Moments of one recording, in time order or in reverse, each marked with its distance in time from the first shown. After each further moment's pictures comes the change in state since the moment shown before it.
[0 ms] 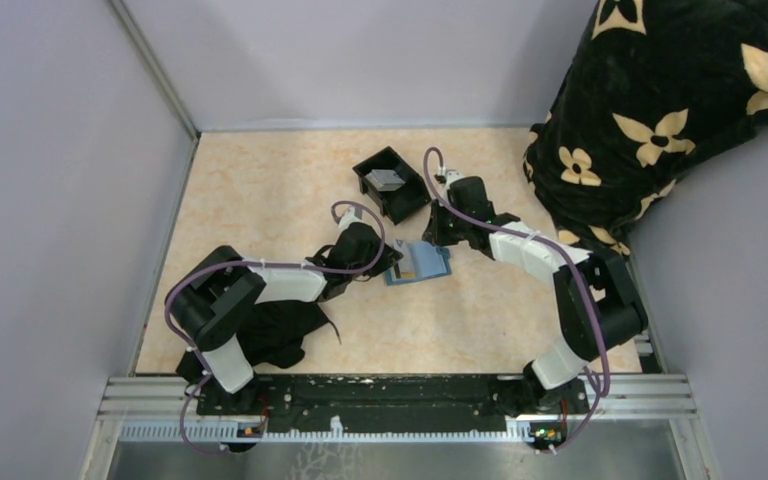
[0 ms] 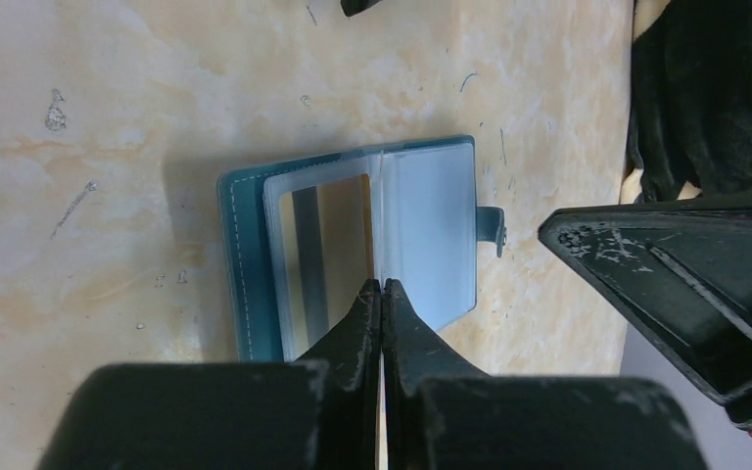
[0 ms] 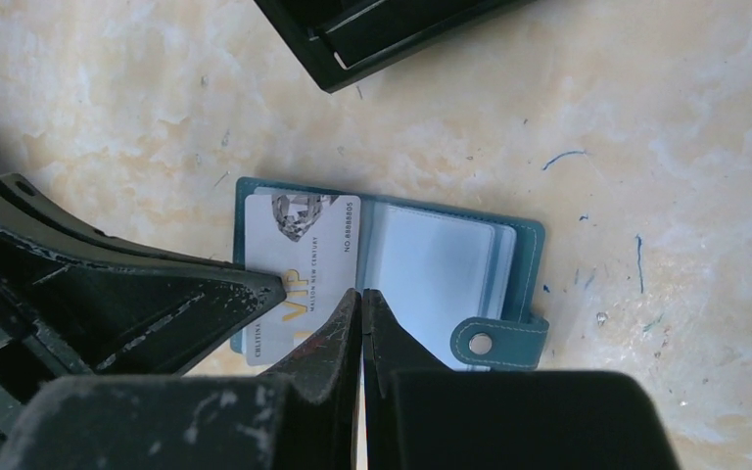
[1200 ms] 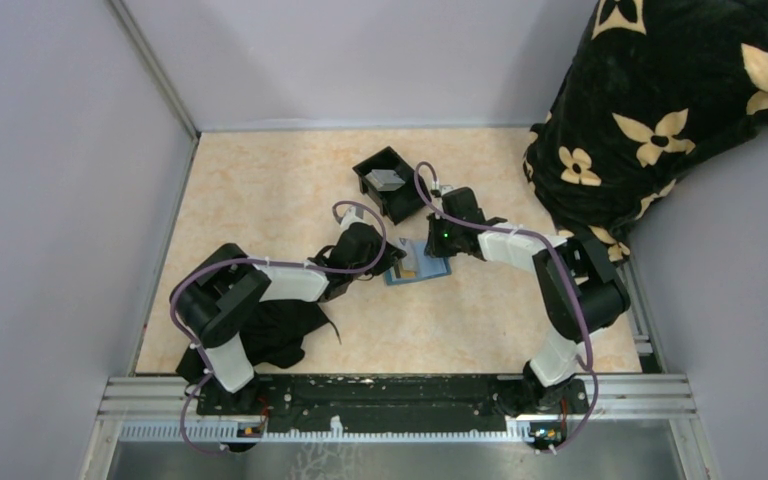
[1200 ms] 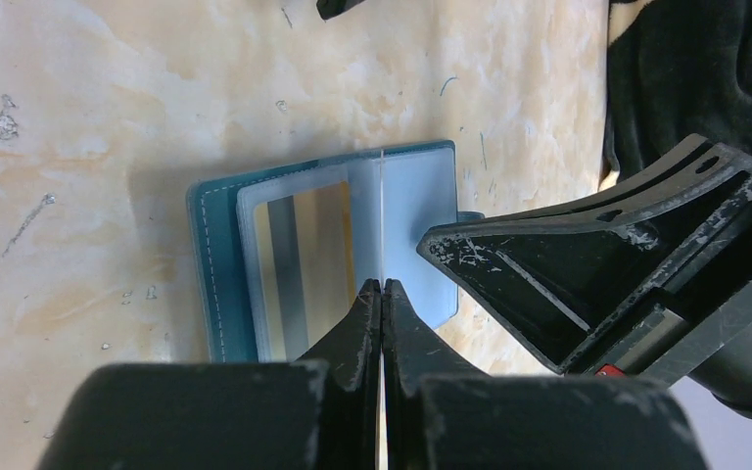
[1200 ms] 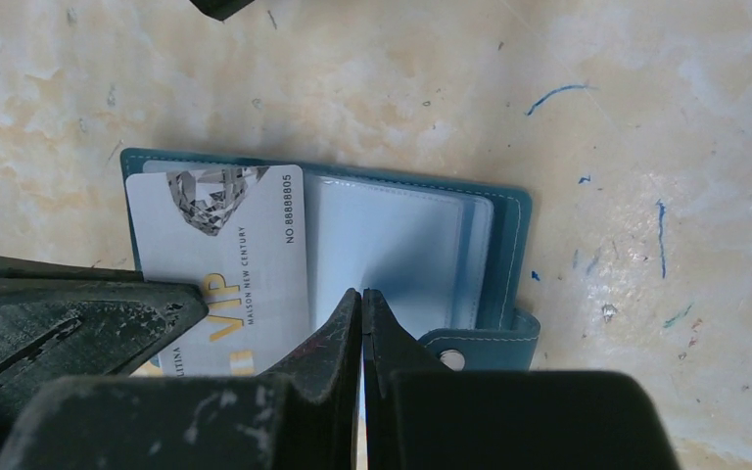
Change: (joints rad) left arm 0.000 0.028 0.000 0.063 0.016 -0.016; right arm 0.021 0.121 -0.019 0.006 0.039 0.001
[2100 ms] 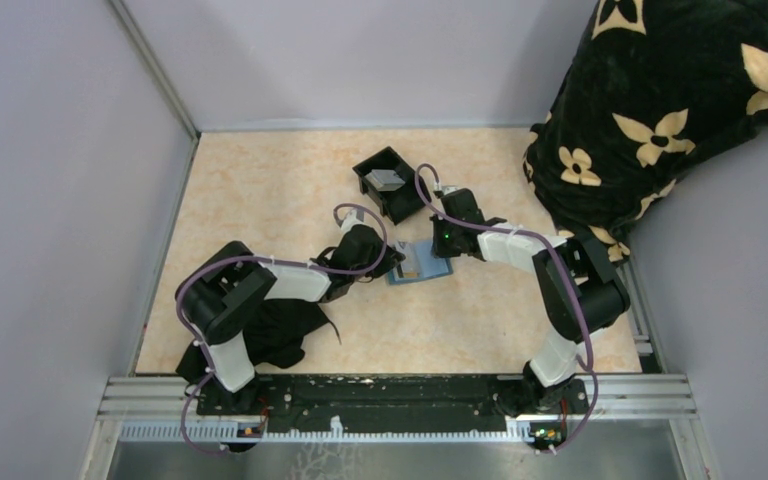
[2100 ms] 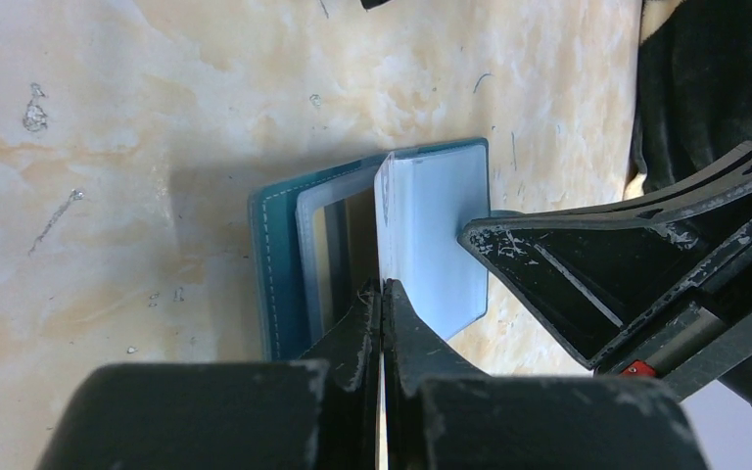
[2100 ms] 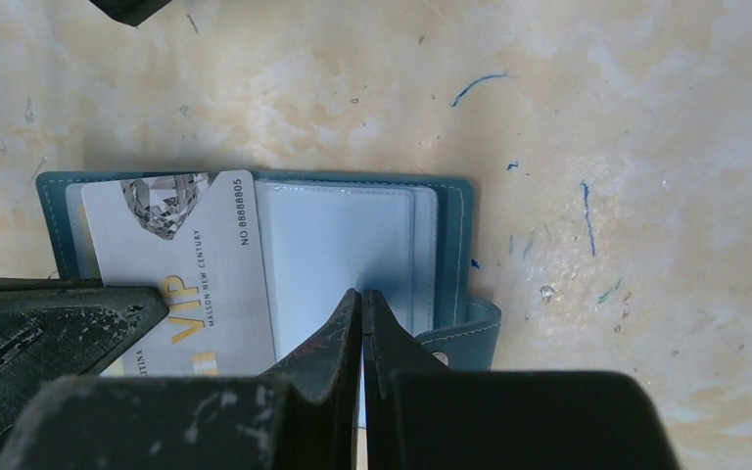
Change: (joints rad) left arm 0.000 0.028 0.000 -0.004 -0.008 -0.001; right arm 0.005 0.006 0.000 -0.028 0.105 -0.008
